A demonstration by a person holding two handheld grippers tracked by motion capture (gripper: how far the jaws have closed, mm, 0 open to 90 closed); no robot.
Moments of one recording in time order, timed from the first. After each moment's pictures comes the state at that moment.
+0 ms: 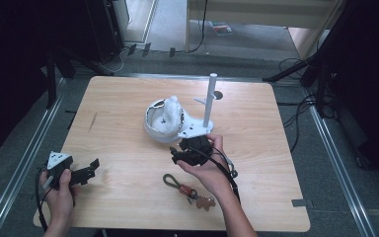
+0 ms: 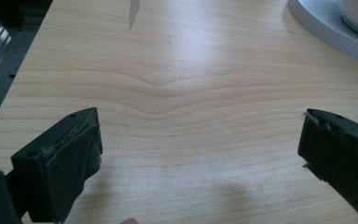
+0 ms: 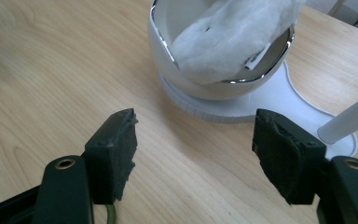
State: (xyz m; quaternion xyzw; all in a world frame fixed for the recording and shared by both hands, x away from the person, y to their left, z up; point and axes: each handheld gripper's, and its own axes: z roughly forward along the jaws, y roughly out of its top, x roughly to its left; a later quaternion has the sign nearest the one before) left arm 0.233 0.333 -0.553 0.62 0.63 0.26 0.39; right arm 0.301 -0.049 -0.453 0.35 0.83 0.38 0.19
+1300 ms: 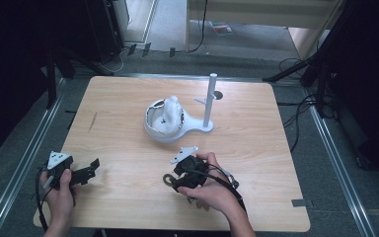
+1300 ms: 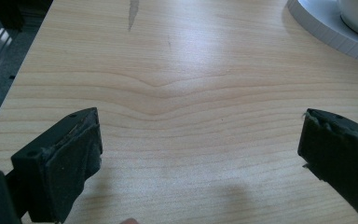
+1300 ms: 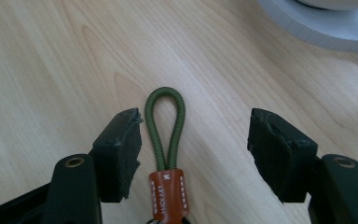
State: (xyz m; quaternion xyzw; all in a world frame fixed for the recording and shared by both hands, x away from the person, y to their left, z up) left arm 0.233 0.333 -0.553 0.62 0.63 0.26 0.39; right arm 0.263 -0.046 -0.478 0.27 0.92 0.28 0.10
